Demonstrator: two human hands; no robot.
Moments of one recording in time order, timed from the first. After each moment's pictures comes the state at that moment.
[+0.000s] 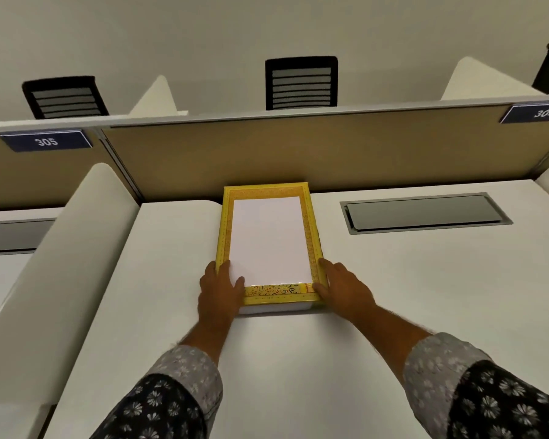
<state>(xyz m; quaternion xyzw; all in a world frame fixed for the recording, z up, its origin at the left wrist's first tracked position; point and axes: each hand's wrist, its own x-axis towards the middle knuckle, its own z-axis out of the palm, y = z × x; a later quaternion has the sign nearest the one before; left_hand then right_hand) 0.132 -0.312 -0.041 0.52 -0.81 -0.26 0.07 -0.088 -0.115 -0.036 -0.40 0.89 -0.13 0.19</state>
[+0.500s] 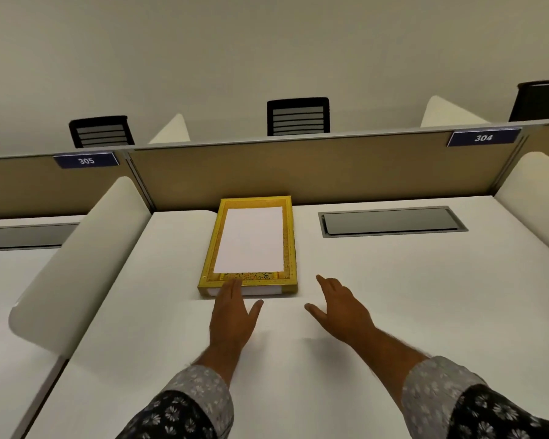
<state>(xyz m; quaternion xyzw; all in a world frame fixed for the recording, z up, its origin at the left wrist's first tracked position) 0.156 -0.140 -0.006 0.47 -0.85 -0.21 0.13 -0.053 0.026 -0.005 -0.45 0.87 -0.17 0.13</state>
